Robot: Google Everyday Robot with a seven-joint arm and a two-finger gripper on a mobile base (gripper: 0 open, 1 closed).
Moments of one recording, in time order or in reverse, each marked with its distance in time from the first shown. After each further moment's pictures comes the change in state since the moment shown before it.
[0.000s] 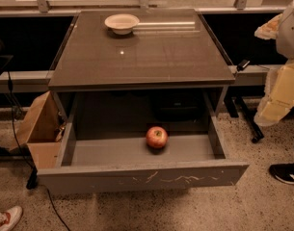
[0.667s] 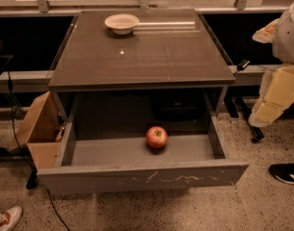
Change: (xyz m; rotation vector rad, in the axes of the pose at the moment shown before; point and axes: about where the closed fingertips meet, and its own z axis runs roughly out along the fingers) arm 0.000 -0.001 0.010 -0.004 -0.022 0.030
